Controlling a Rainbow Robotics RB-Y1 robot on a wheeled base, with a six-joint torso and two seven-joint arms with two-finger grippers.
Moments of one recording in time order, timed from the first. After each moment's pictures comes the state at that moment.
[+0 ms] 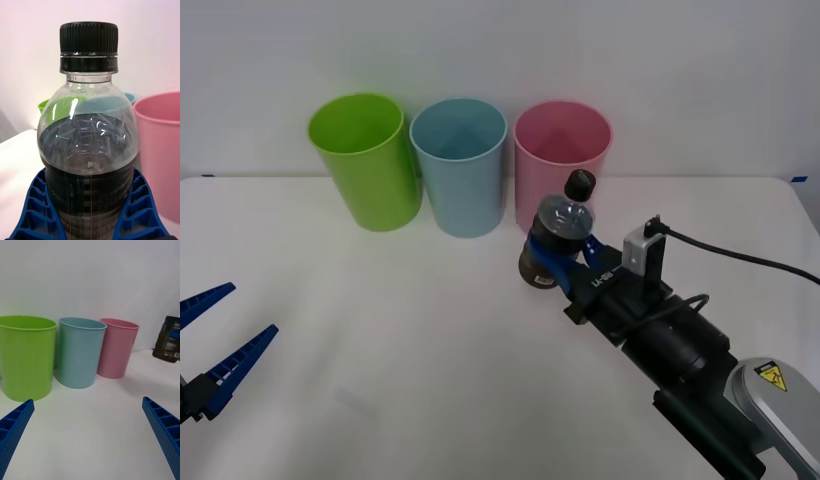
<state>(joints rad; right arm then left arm) 0.08 -0.47 0.36 -1.97 1.08 -0.23 -0.03 0.35 0.40 0.52 -1.66 -0.96 -1.22 0.00</state>
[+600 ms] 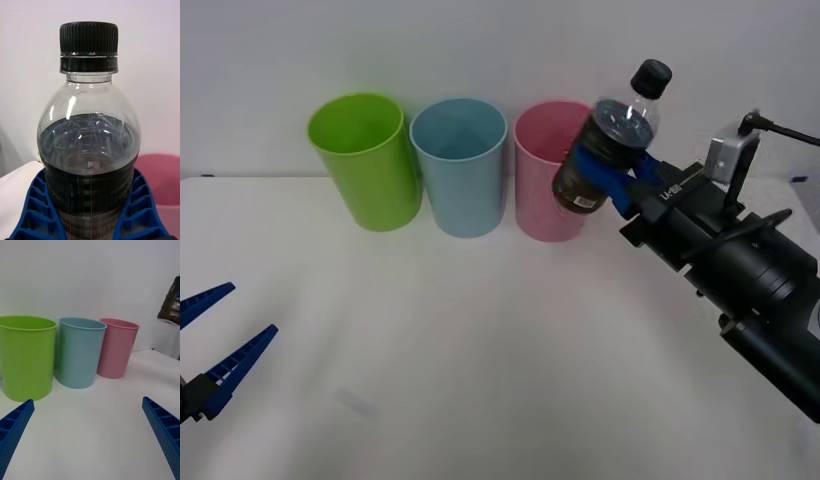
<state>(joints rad) -0.05 -0.65 0.23 -2.06 1.06 -0.23 -0.31 0.35 0.40 0.52 -1.66 -0.96 -1.22 0.00</state>
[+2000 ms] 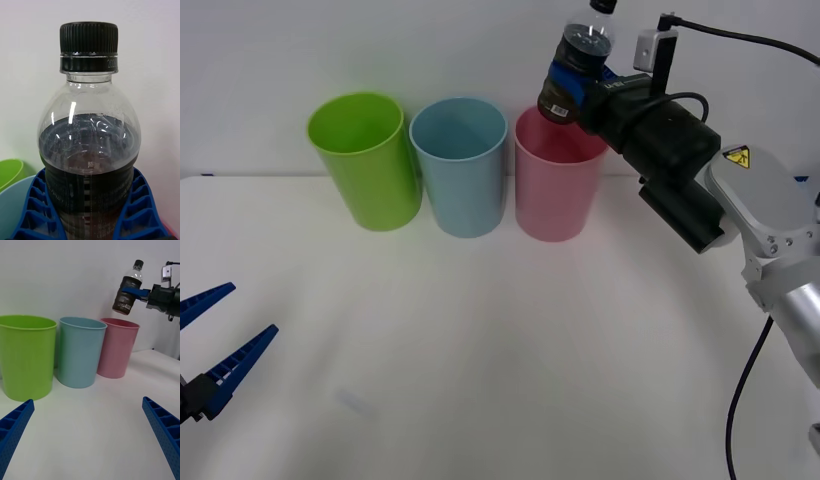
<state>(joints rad) -0.63 -0.45 0.25 -1.37 1.21 -0.23 -0.39 0.35 0.40 0.52 -1.66 -0.96 -1.22 0.00</state>
